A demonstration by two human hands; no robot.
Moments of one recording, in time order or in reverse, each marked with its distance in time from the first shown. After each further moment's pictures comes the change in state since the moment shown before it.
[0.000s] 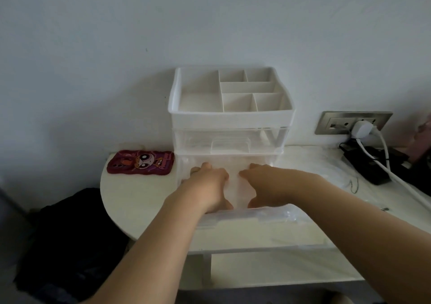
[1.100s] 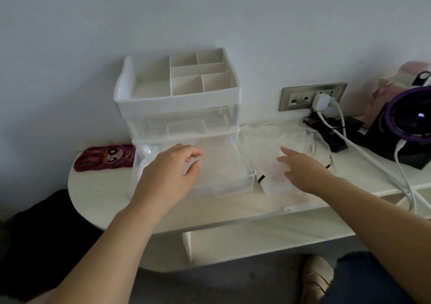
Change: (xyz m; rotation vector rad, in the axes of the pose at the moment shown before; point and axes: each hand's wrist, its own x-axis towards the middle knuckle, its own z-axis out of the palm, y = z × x) left_hand -0.027 0.014 0.023 -0.208 0.579 0.258; right_hand -0.036 0.145 0.095 0.226 0.270 0.348
